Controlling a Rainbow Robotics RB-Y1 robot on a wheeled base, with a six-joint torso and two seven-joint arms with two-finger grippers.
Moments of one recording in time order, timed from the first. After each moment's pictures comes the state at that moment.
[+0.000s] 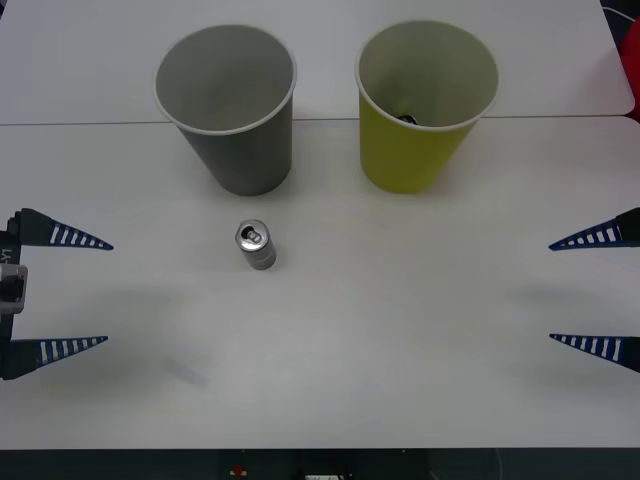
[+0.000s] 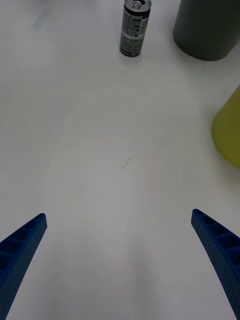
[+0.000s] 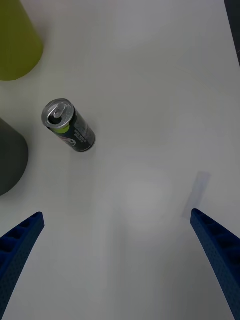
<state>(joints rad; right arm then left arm) 0.26 -1.13 -0.26 -2.01 1.31 -1.13 -0.09 0.26 1.13 0.26 -2.01 -1.31 -1.13 -0.09</state>
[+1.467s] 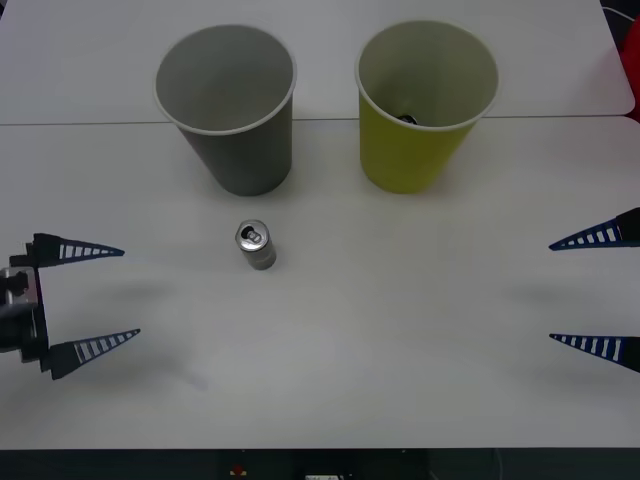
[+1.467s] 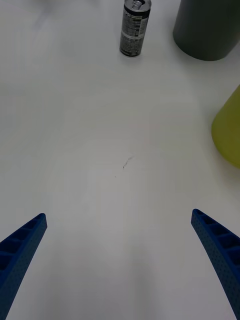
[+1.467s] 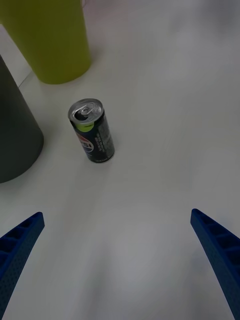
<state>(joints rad) 0.26 -1.13 -0.26 -2.01 1.31 -1.13 -0.09 0.19 1.09 -0.03 -1.67 -0.89 -0.95 -0.41</state>
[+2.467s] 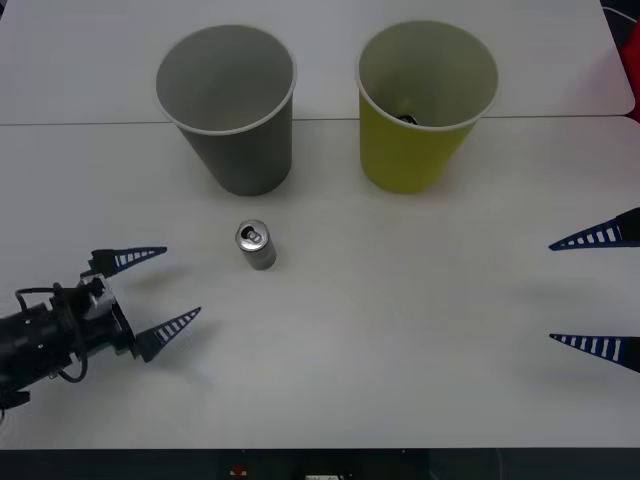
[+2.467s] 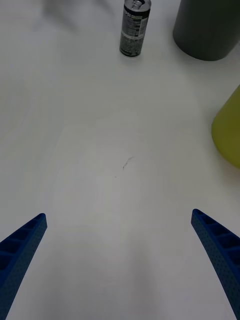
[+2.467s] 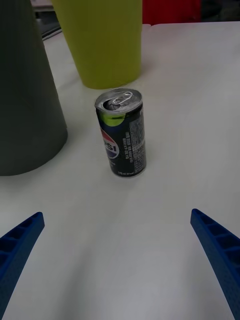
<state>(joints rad) 0.26 -1.13 -0.26 -2.01 1.31 -1.13 -0.09 0.01 0.86 -0.35 -1.38 -0.54 -0.76 -0.79</state>
